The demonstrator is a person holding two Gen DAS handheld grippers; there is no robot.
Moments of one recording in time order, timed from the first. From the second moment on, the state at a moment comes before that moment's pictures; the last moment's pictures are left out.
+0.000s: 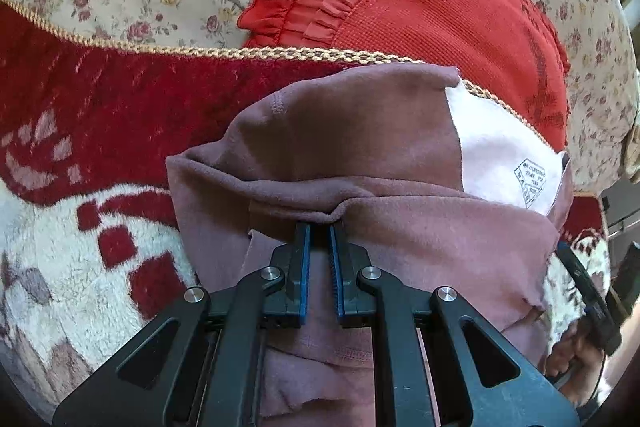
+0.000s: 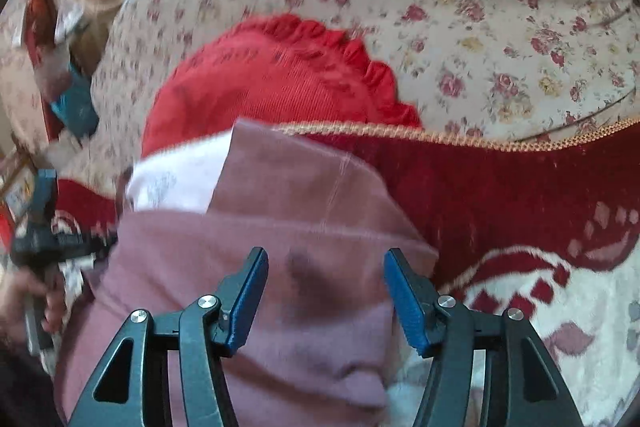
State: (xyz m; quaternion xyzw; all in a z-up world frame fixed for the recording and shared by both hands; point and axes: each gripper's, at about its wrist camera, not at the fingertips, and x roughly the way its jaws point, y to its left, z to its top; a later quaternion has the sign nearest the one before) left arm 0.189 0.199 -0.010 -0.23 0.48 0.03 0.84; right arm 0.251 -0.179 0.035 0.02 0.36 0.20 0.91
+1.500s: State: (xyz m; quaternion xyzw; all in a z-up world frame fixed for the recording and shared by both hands) left arm -0.110 0.181 0.052 -0.16 0.48 -0.09 0.86; right arm -0.074 -0.244 0.054 -0.05 0.42 0.22 0.88
